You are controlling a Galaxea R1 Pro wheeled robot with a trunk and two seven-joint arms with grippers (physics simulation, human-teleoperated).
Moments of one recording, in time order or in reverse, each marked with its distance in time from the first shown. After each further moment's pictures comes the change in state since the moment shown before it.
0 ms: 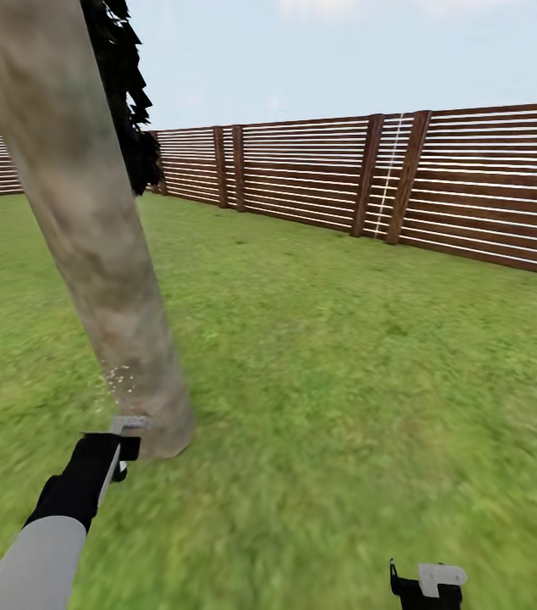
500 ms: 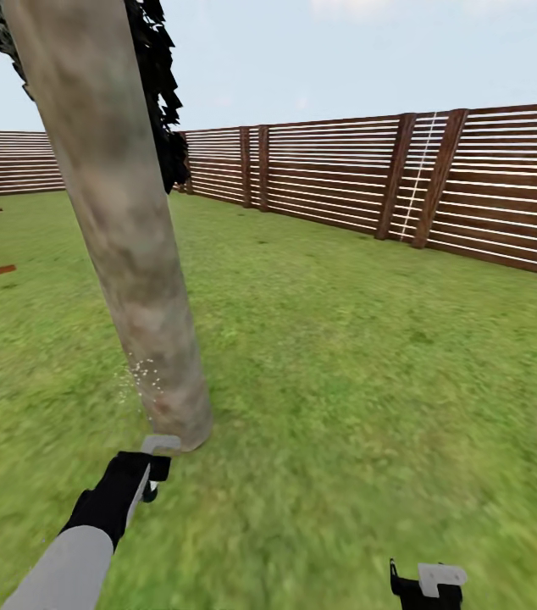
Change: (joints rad) left arm 0.016 -0.084 -0.035 0.134 -0.004 -0.081 0.012; right arm 0.000 0.000 0.000 0.000 0.000 0.000 0.000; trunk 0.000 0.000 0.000
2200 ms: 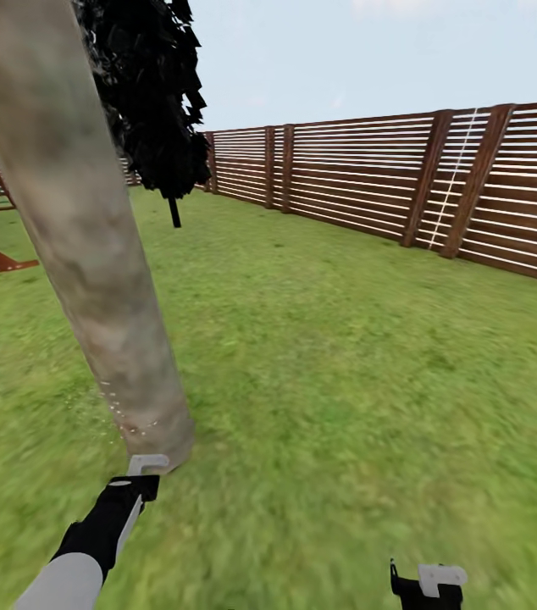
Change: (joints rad) left arm 0.059 0.022 0.048 0.101 0.048 -0.232 0.121; right arm 0.000 -0.001 0.000 0.000 0.000 0.000 0.000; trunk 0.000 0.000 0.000
